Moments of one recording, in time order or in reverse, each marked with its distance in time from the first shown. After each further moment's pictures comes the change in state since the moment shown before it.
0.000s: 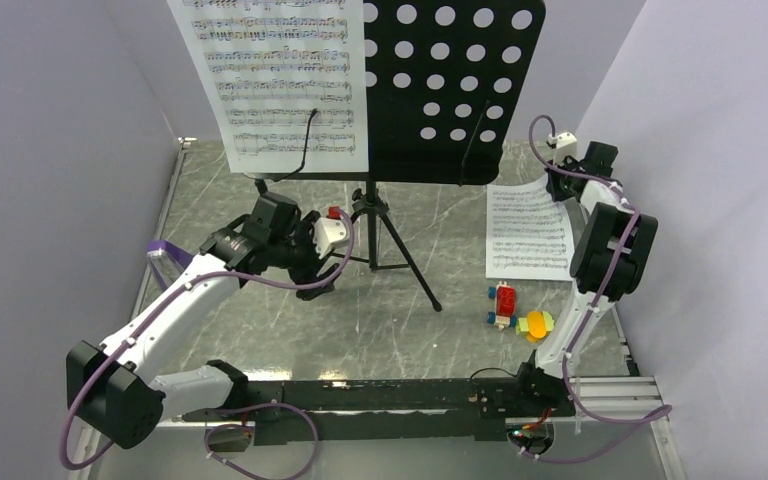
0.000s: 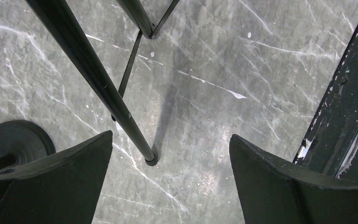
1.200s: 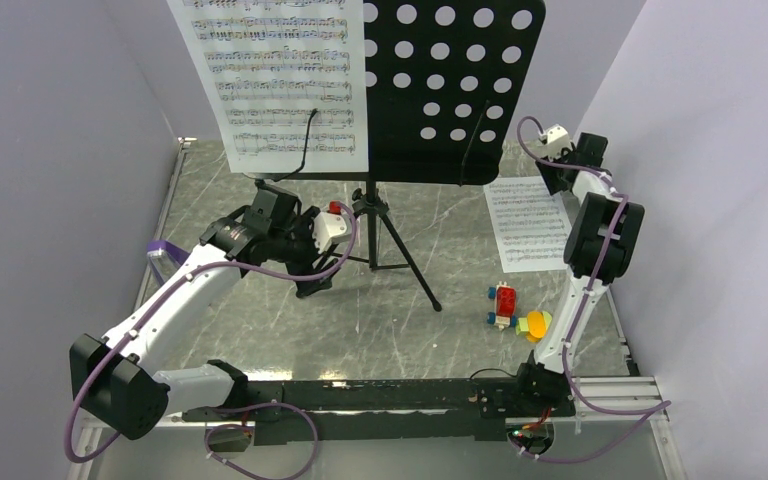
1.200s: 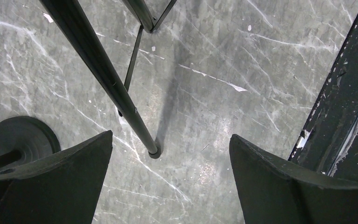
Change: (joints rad) left arm 0.015 0.047 0.085 -0.097 0.003 0.039; right arm 0.031 0.210 0.230 0.012 0.210 -0.164
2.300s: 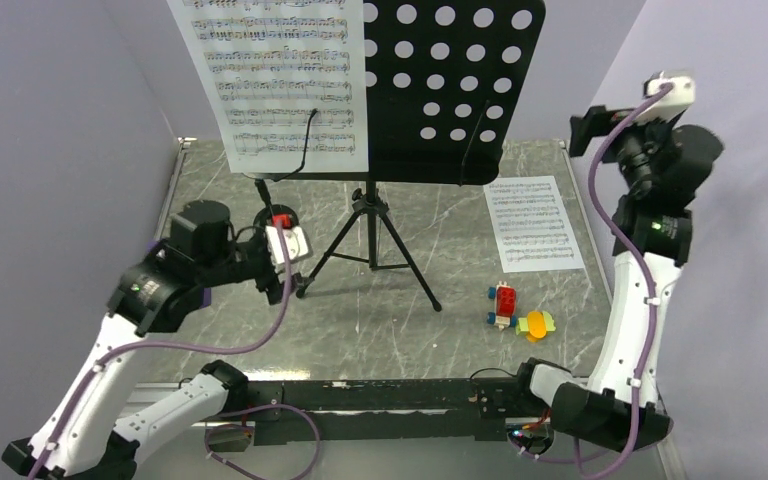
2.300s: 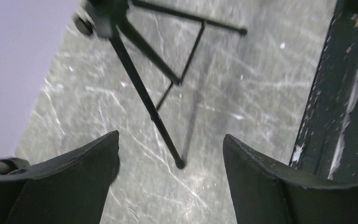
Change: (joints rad) left arm -0.026 -0.404 0.033 -0.056 0.014 0.021; right arm -0.014 -1.125 -0.324 -0.090 -0.159 0.673
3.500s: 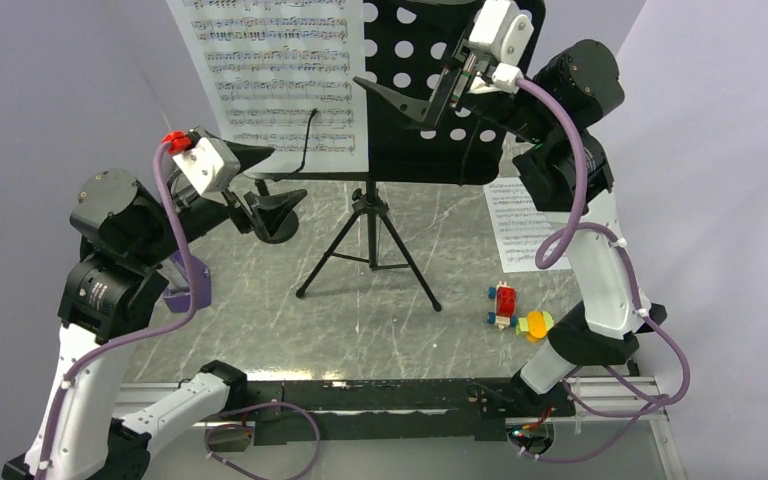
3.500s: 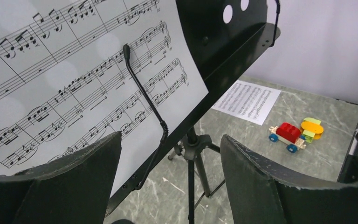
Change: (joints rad) left arm 0.092 0.114 0.431 0.316 -0.009 -0.423; right arm 1.011 0.495 1.012 0.032 -0.212 -0.301
